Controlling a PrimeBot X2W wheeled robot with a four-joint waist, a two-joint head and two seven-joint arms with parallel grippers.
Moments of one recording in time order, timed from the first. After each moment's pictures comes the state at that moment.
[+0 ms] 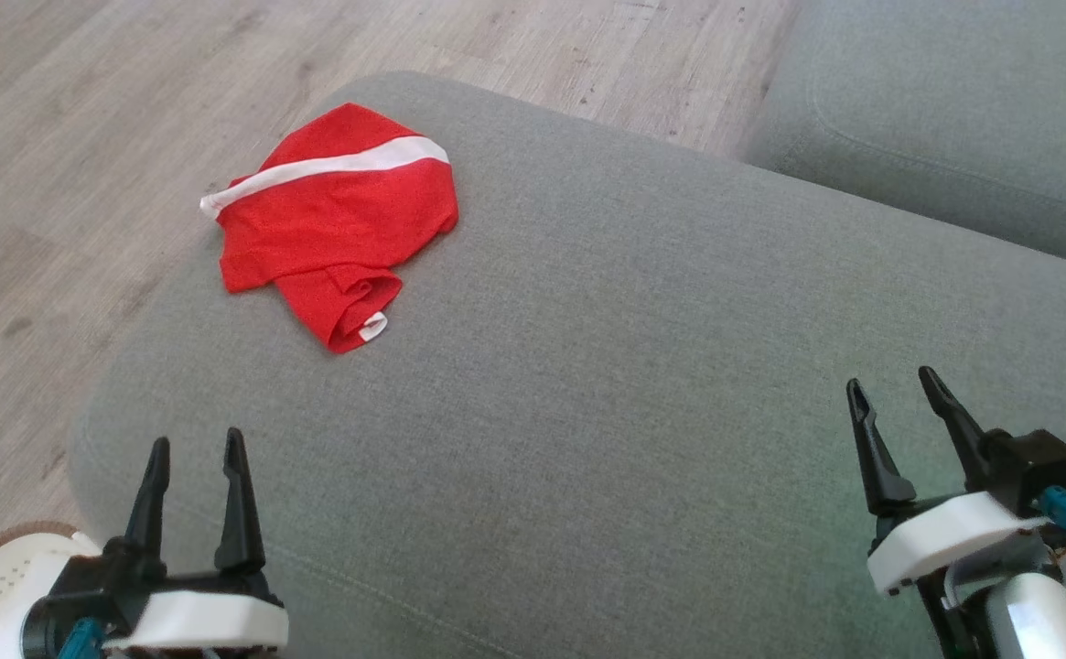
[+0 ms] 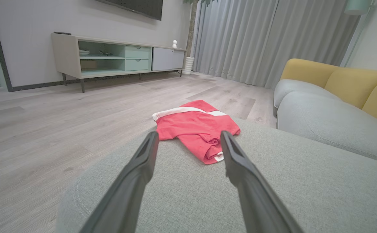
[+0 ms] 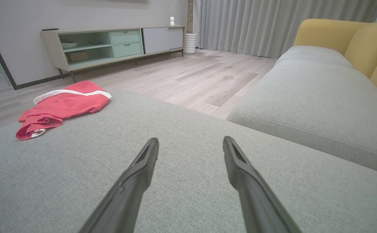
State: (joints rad) left arm 0.03 0.21 -0.16 0.19 -0.40 0.04 -0.25; right arm -0.01 -0.17 0.07 0.18 0.15 0.12 -0.06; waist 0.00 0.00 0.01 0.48
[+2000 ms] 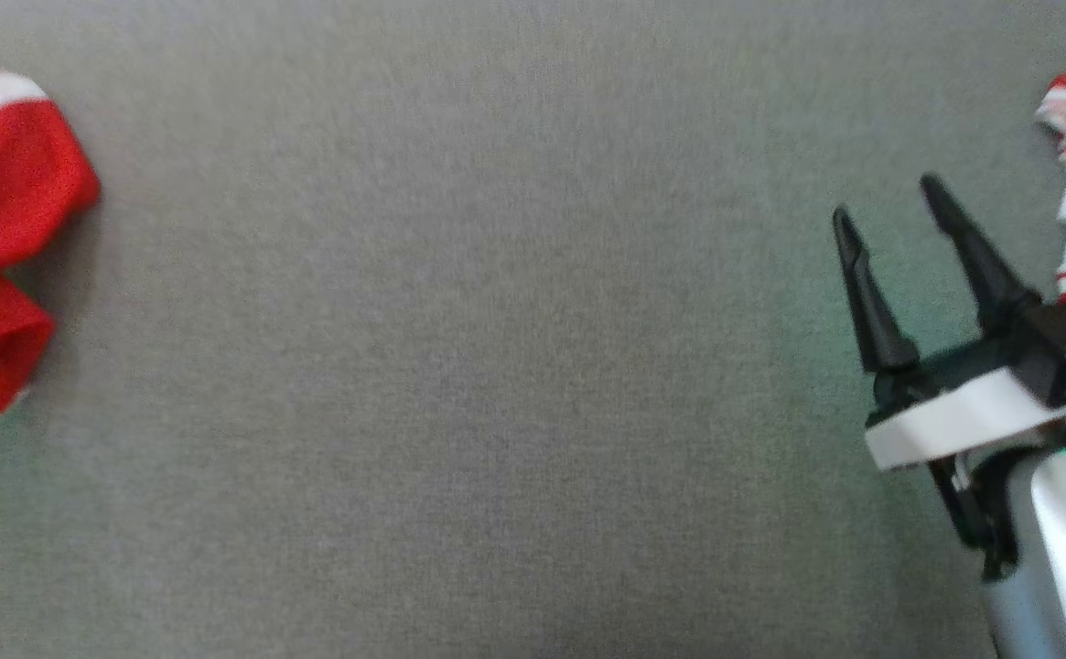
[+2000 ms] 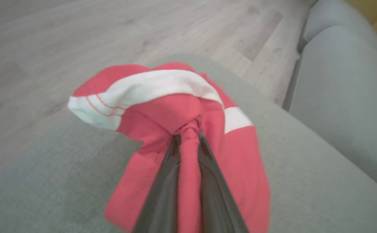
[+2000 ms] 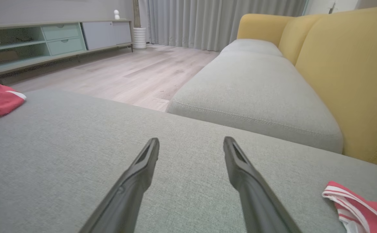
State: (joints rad) left arm -0.66 0.49 0.15 0.70 -0.83 -0.04 0.40; right arm -0.19 -0.23 0.15 -0.08 0.12 0.12 0.01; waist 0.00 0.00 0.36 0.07
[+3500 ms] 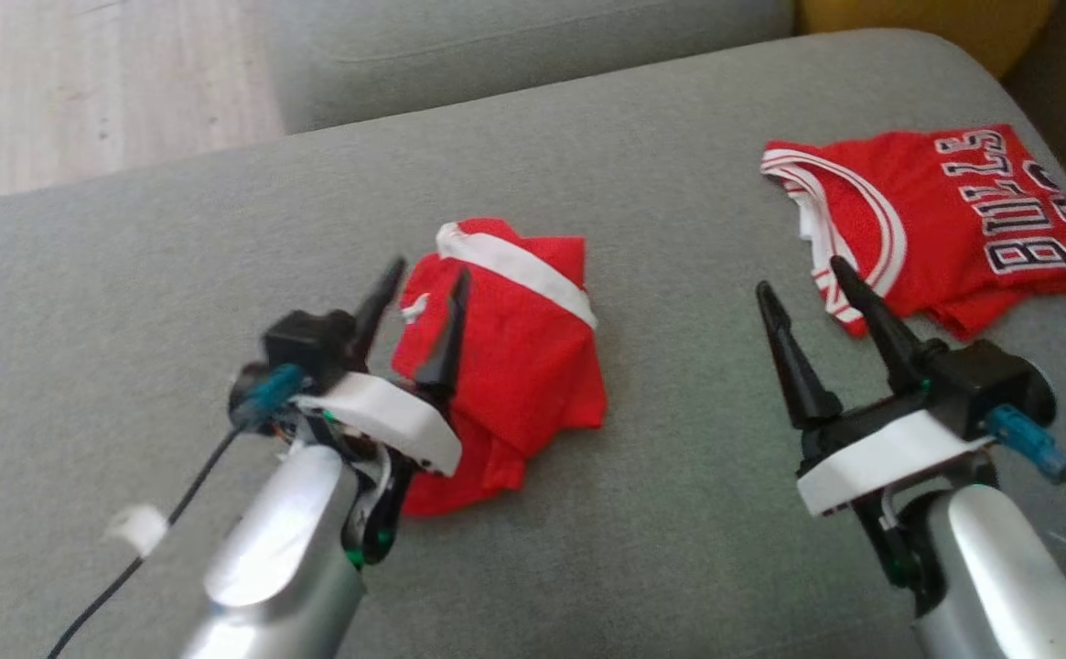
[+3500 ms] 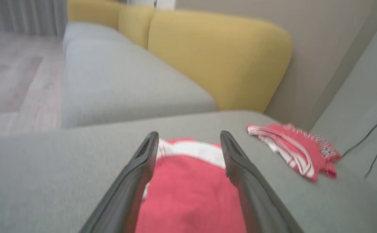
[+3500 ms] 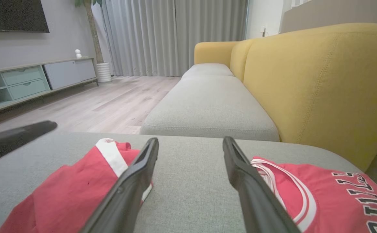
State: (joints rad) left arm -0.46 0.09 -0.50 0.48 -0.50 -0.07 -0.04; right arm -0.17 -0.17 0.24 0.09 0.19 0.12 -0.05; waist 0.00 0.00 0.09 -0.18
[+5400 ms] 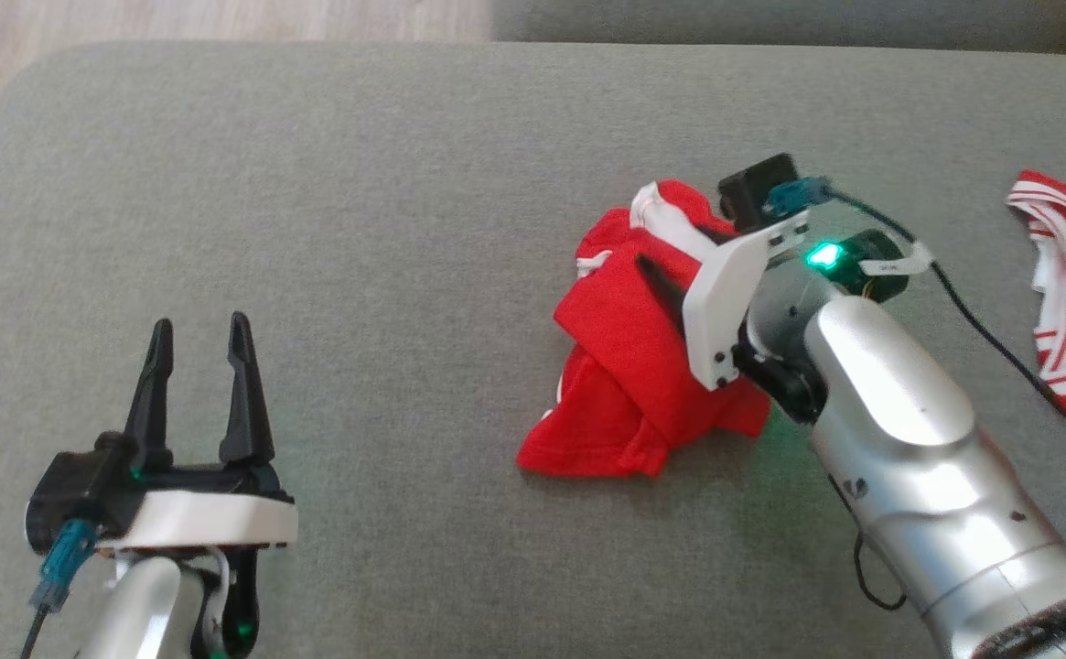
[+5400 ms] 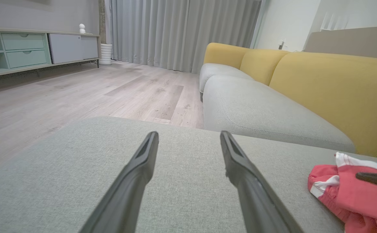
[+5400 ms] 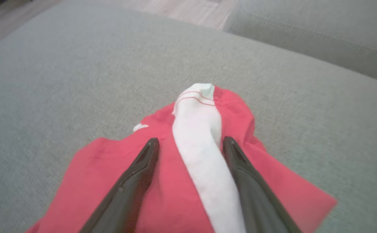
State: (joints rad) left arm -0.14 0.27 -0.27 0.13 -0.50 0.08 -0.24; right arm -0.71 -0.09 0.49 0.69 0.33 0.12 0.41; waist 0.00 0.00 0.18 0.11
